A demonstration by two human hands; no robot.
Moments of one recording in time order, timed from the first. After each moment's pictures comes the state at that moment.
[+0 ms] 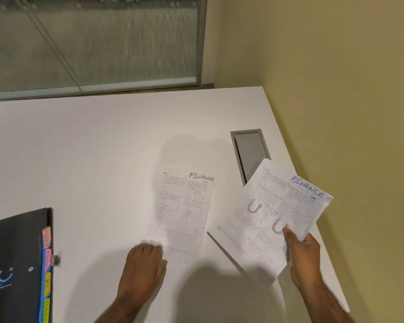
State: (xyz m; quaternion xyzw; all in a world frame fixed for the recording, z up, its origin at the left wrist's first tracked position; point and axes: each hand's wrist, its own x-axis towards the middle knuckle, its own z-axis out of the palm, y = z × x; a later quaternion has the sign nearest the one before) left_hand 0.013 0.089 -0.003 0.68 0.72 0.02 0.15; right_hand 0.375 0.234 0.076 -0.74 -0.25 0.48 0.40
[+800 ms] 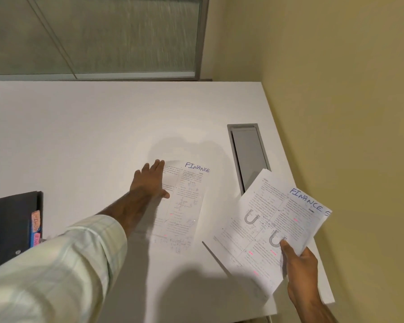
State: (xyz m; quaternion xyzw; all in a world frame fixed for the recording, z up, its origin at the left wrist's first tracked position) left_hand -0.028 0.293 -0.018 0.62 0.75 -0.11 0.21; right_hand 0.396 0.183 0.072 -0.76 -0.24 0.47 0.37
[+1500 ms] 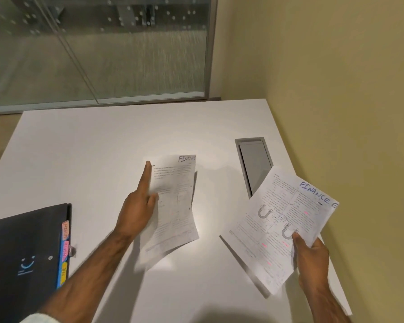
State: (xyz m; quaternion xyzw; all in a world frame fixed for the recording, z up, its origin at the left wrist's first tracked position) left_hand -0.029 0.189 0.114 0.53 0.77 0.27 0.24; right_hand 0.387 0.207 0.095 -0.73 -0.30 0.46 0.41
